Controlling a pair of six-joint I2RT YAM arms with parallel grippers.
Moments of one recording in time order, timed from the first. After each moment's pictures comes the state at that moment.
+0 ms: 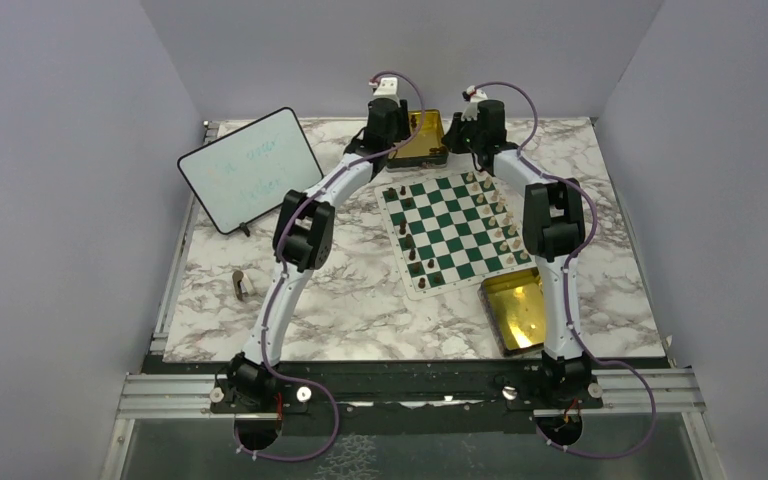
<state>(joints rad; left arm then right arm) -0.45 2.58 2.28 0.06 -0.21 -0.29 0.20 2.46 1.97 0.07 -0.28 0.15</state>
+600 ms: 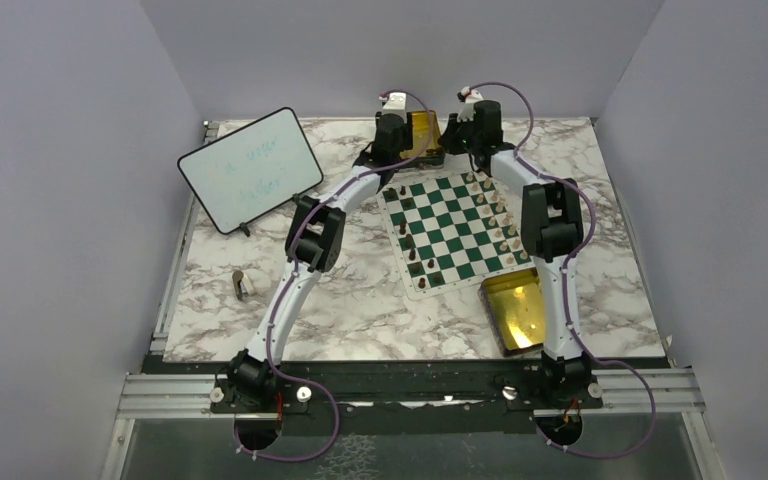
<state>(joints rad) -0.47 2.78 2.41 0.18 -0.26 -0.19 0.22 2.46 1.97 0.07 -0.28 0.12</state>
